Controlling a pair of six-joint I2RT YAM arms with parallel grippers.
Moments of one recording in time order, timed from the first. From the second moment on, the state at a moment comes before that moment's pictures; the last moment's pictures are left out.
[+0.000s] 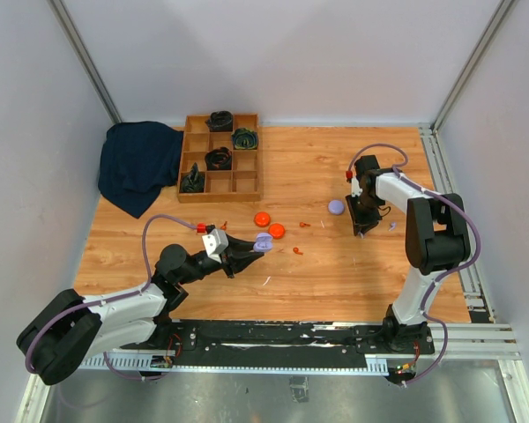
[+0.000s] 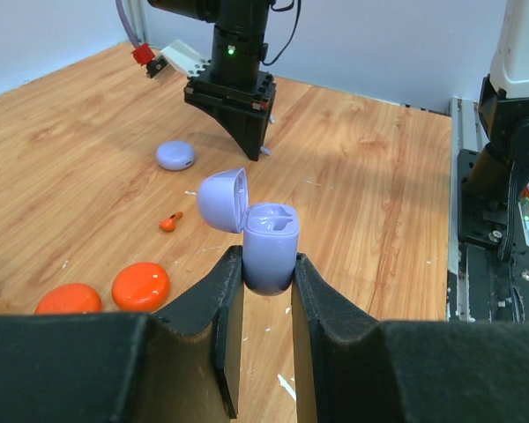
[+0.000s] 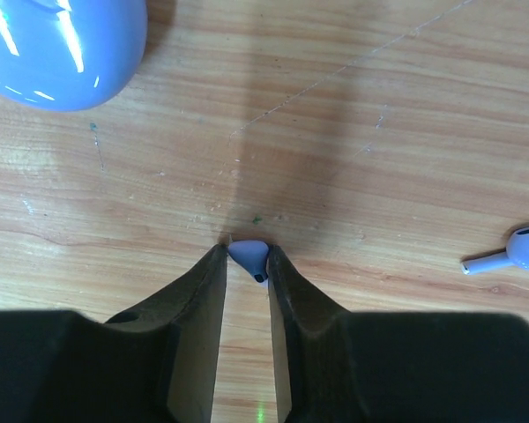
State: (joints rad) left arm -0.70 1.02 0.10 1.06 0.47 -0.11; right arm 0.15 1.84 1.19 -0.78 -0.02 -0.02
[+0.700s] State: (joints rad) left arm -0.70 1.01 0.04 1.19 0.37 -0.13; right arm 0.21 1.61 1.13 -0.72 0.03 0.05
